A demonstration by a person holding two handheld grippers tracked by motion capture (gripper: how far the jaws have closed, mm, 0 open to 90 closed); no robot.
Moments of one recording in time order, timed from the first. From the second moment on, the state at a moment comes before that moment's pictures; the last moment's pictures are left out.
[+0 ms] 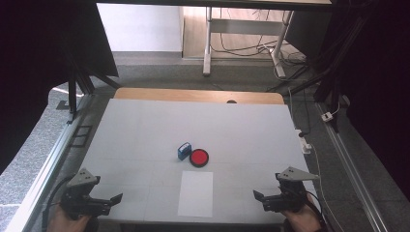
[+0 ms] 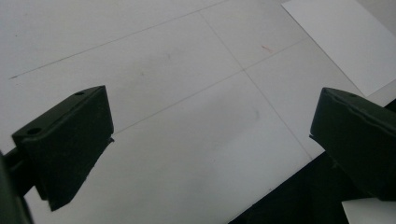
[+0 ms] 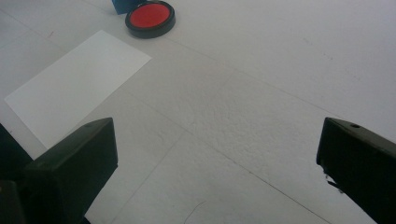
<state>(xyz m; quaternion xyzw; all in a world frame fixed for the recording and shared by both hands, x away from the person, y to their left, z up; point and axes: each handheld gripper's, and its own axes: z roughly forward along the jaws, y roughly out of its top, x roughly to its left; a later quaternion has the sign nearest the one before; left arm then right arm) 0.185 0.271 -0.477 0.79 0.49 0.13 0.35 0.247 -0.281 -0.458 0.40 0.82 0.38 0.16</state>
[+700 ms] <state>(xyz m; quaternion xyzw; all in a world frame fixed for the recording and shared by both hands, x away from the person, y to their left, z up) 0.189 0.271 -0.477 0.80 0.48 0.11 0.35 0.248 -0.281 -0.458 0.39 0.82 0.38 0.15</state>
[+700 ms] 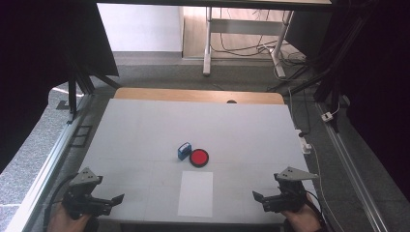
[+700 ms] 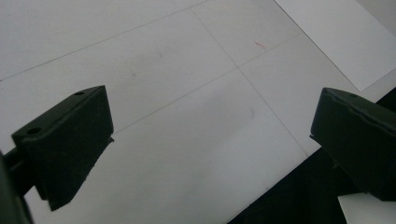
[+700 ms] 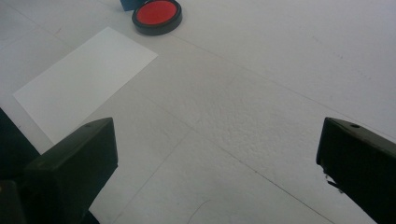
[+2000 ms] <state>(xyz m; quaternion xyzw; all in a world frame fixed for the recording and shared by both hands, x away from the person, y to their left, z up) 0.210 0.257 -0.473 0.80 0.43 0.09 0.41 0.249 -0.279 -0.459 0.39 0.83 0.38 0.14</state>
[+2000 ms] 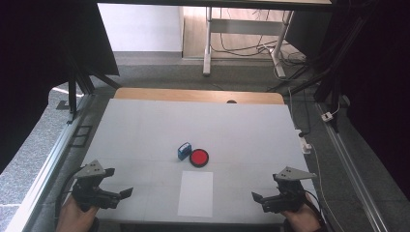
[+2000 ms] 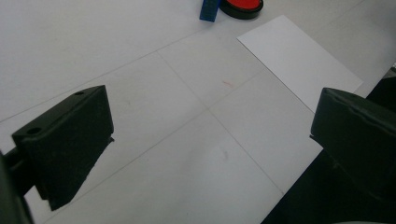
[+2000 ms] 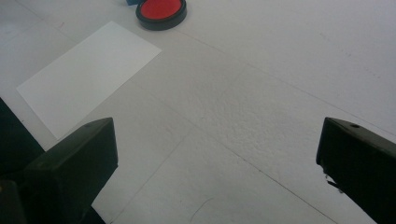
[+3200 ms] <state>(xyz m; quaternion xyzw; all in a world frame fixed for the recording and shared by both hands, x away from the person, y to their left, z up) 0.265 0.208 -0.481 0.82 0.39 0.10 0.41 0.249 -0.278 -0.459 0.39 0.83 0.37 0.14</state>
